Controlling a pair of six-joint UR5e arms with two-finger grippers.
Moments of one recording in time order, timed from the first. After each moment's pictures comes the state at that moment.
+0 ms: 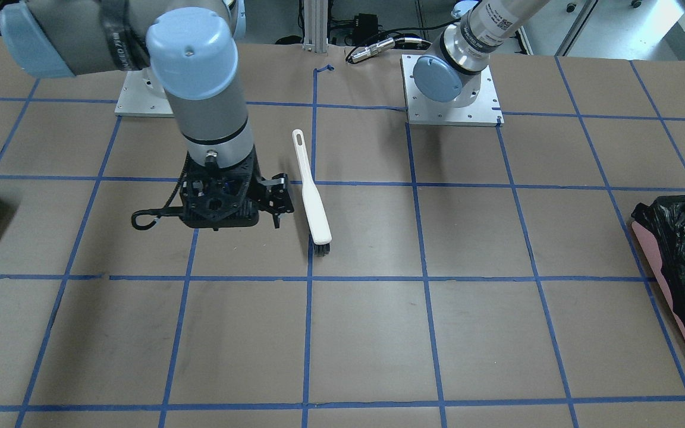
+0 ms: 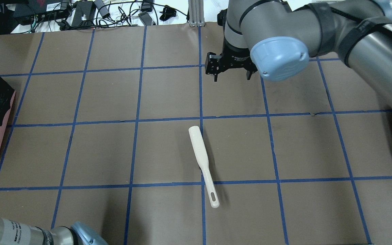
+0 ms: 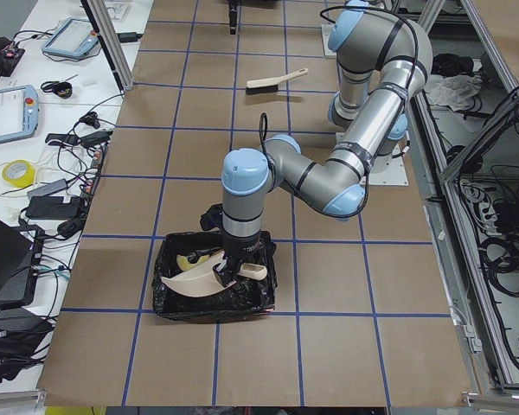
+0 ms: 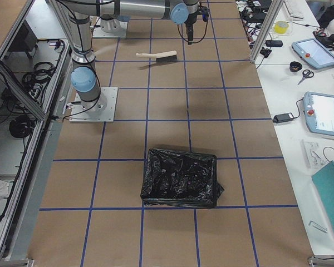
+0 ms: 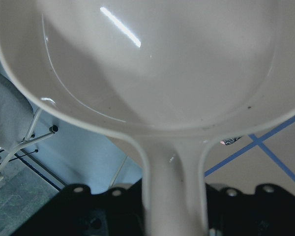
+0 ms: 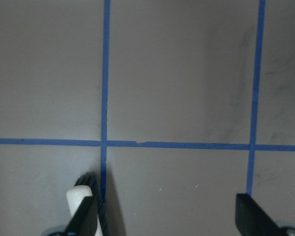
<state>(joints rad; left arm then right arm) -0.60 -1.95 -1.32 -1.11 1.69 1.81 1.78 -1.34 1.54 -1.86 -1.55 0.20</state>
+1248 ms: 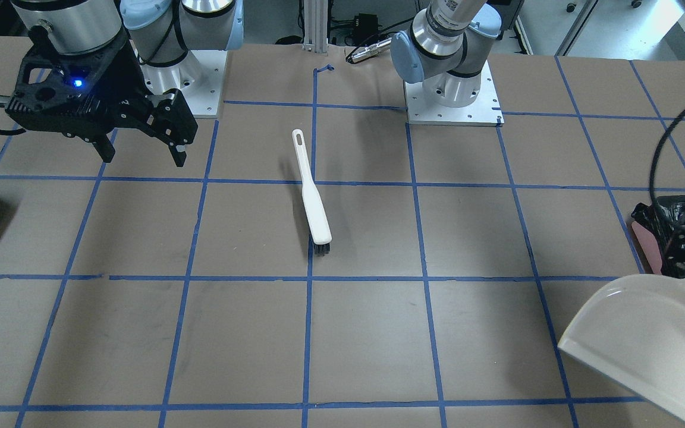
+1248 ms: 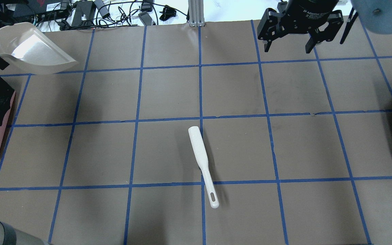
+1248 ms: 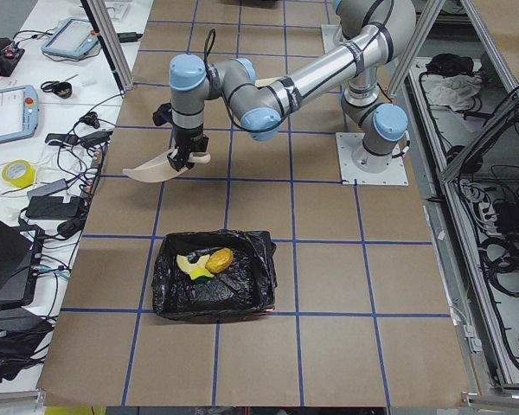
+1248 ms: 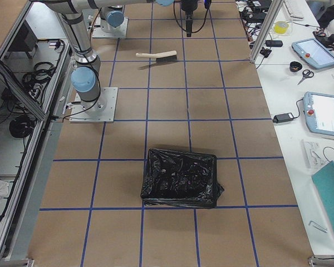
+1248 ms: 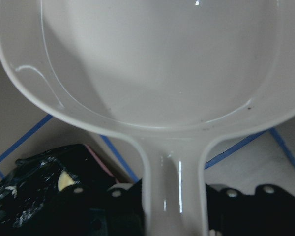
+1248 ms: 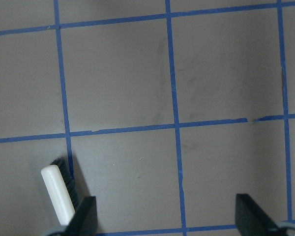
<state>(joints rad) -1.13 -1.90 -1.44 -1.20 1.60 1.09 1.63 -1.51 1.43 -1.60 -1.55 0.14</state>
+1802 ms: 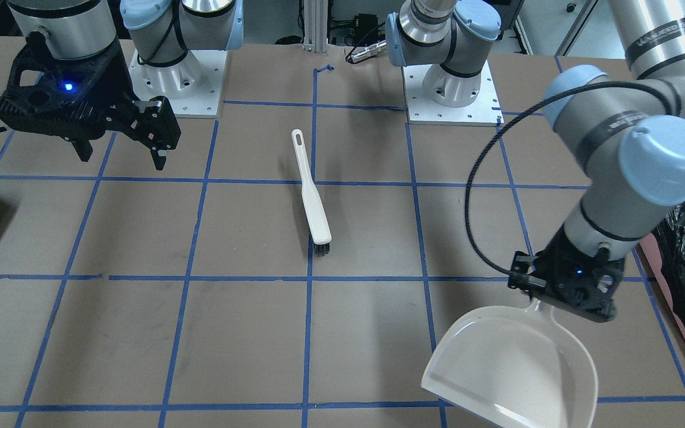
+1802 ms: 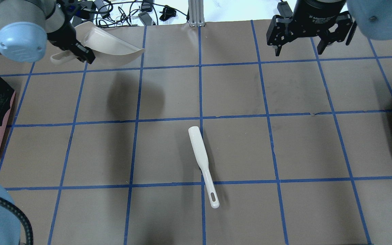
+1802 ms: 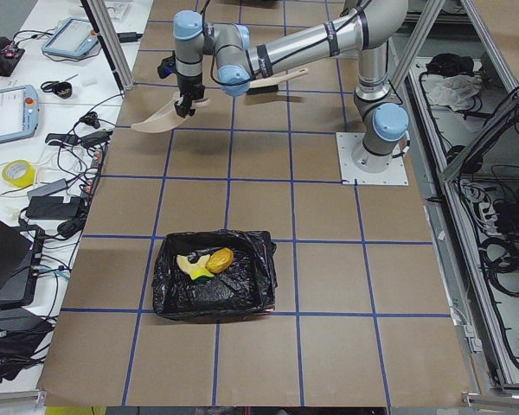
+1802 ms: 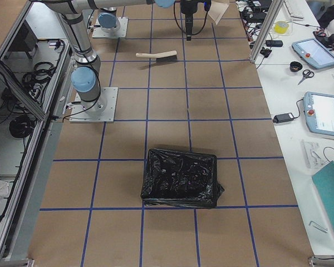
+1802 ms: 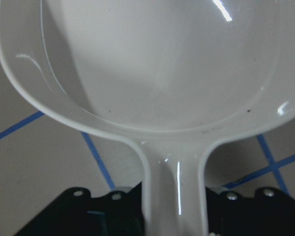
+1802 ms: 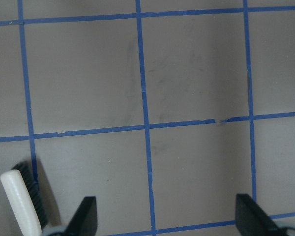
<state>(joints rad) -1.45 -1.92 -1.51 -1.13 1.59 0.58 1.63 -1.51 1.45 -1.60 -1.67 0.12</state>
